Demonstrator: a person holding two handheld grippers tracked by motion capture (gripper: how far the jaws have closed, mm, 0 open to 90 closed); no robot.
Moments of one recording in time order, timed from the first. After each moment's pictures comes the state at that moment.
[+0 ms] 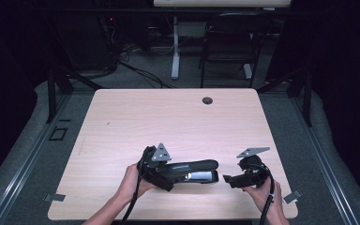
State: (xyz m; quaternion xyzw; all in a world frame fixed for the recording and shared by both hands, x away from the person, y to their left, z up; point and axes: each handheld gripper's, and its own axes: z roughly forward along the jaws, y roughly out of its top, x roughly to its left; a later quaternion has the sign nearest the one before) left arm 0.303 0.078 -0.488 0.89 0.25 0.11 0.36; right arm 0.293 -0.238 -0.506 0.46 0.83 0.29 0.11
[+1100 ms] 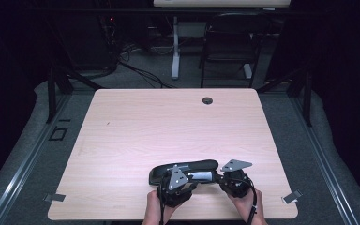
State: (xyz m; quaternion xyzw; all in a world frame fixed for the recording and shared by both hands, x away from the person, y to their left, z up) left arm 0.252 0.030 -0.535 0.83 0.31 0.13 0.44; right arm 0.276 -0.197 -0.544 0.41 0.84 0.33 0.15
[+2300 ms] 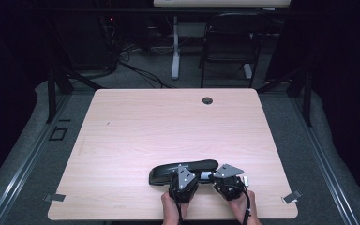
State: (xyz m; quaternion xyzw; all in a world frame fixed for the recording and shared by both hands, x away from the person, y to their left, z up) left arm 0.263 -0.001 -0.571 0.76 0.39 0.18 0.49; right arm 0.274 -0.182 -0.566 0.37 0.84 0.34 0.19
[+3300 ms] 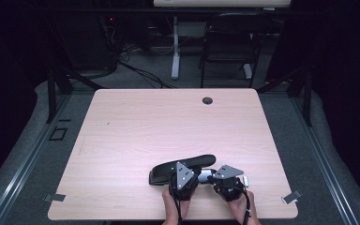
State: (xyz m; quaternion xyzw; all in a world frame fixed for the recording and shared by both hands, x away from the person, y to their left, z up) left arm 0.264 0.000 -0.558 0.73 0.39 0.20 0.52; right arm 0.272 -0.181 -0.568 0.37 0.84 0.35 0.19
